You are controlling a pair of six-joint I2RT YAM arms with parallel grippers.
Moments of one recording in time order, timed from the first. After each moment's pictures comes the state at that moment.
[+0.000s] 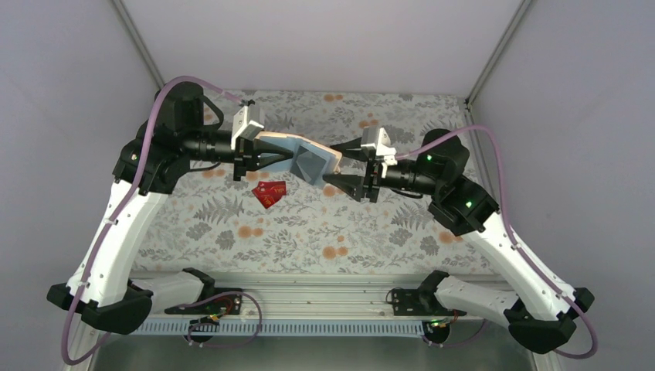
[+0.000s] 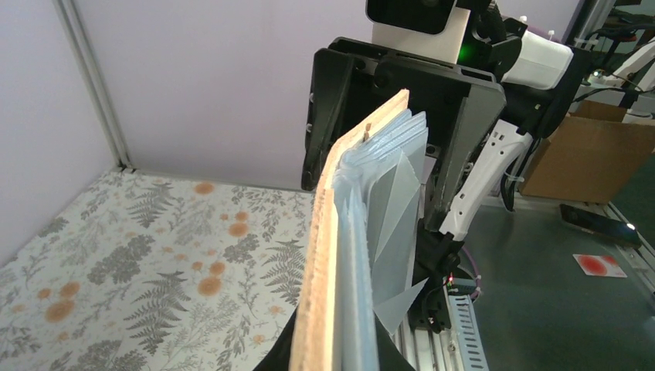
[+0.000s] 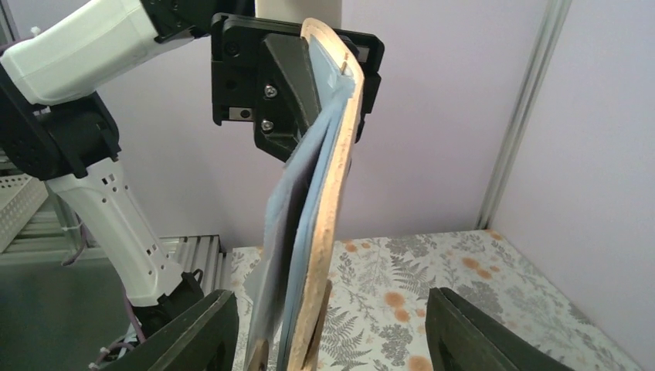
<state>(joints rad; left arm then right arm) -0.43 1.18 1.65 -0.87 1.03 0.28 0.75 1.00 1.25 -0.31 -0.62 -0.11</state>
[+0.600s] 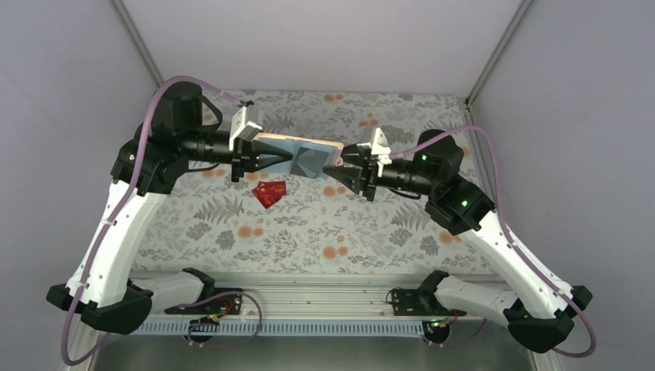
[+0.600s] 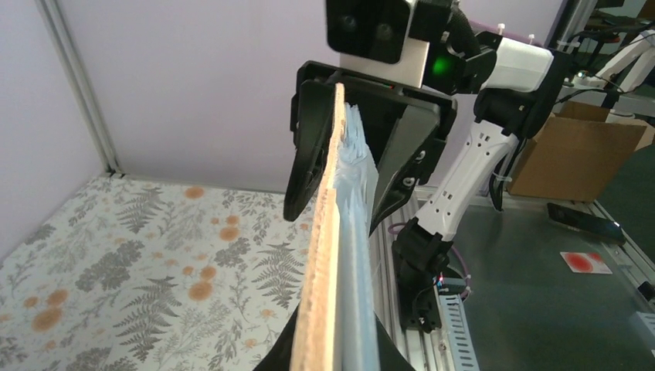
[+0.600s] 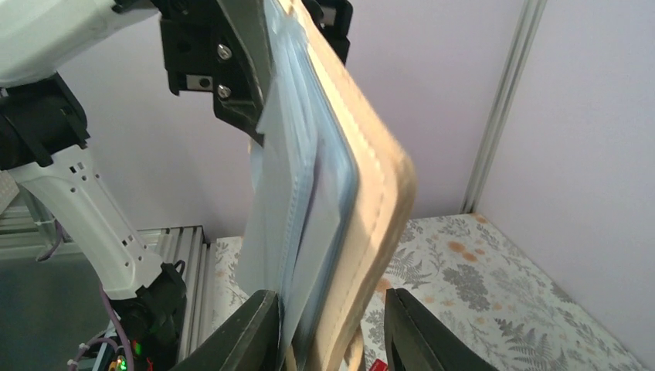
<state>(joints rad) -0.43 1.18 1.66 -0.89 1.06 0.28 0.74 1.00 1.24 -0.31 -0.59 -0.13</state>
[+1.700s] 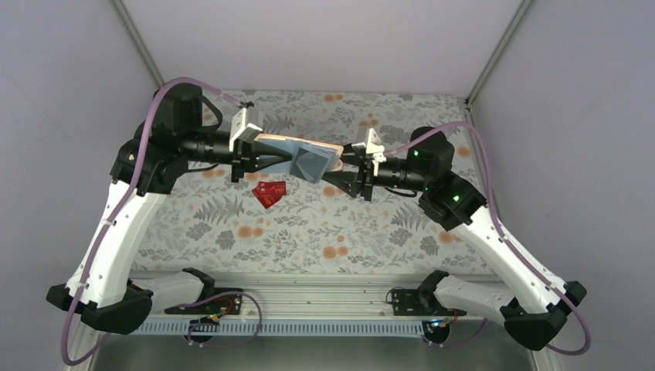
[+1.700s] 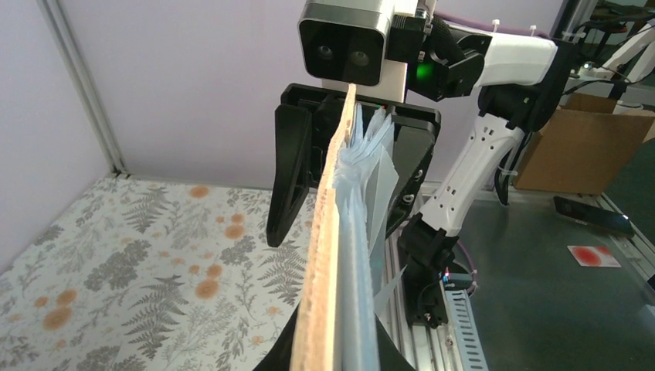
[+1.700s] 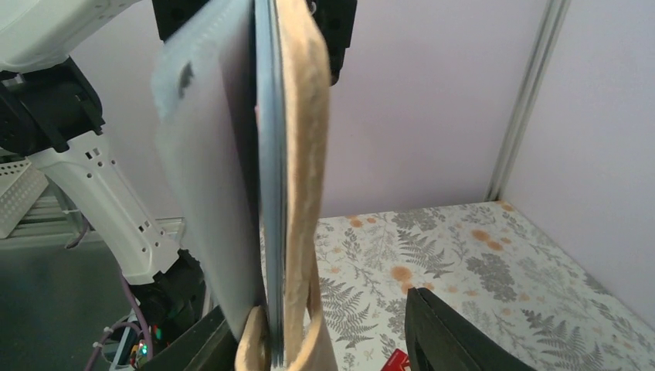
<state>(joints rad) -0.43 1.18 1.66 -0.91 1.06 0.32 0.71 1.03 1.20 -0.30 -0.66 -0.12</state>
